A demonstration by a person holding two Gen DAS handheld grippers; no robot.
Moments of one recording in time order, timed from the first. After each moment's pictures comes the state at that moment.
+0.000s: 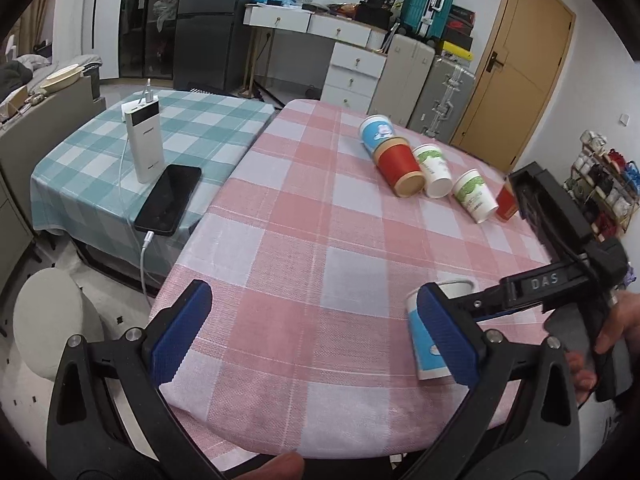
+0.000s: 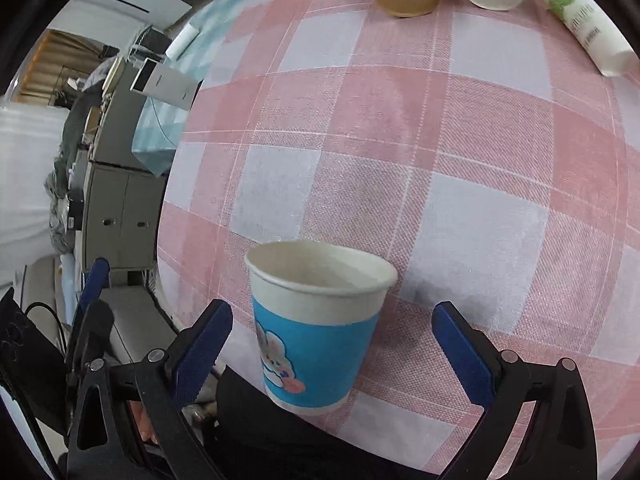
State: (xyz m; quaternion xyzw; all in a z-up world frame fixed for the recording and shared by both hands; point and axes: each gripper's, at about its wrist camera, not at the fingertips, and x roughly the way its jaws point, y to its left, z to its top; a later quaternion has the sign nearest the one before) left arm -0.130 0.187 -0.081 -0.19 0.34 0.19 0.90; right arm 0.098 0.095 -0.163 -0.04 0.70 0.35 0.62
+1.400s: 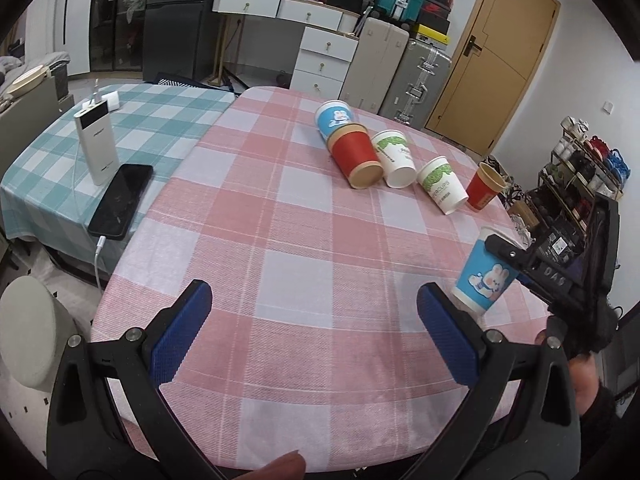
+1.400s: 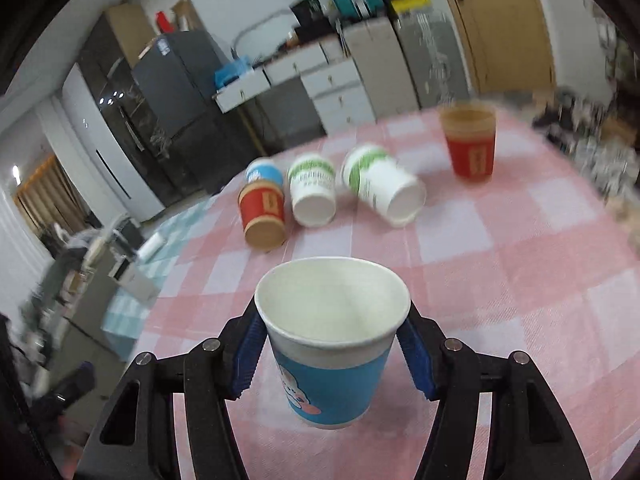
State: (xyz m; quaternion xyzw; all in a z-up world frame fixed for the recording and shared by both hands) left arm -0.078 0.153 -0.074 -0.20 0.35 0.13 0.91; right arm 0.086 -0.045 -0.107 0.08 0.36 0.23 0.90
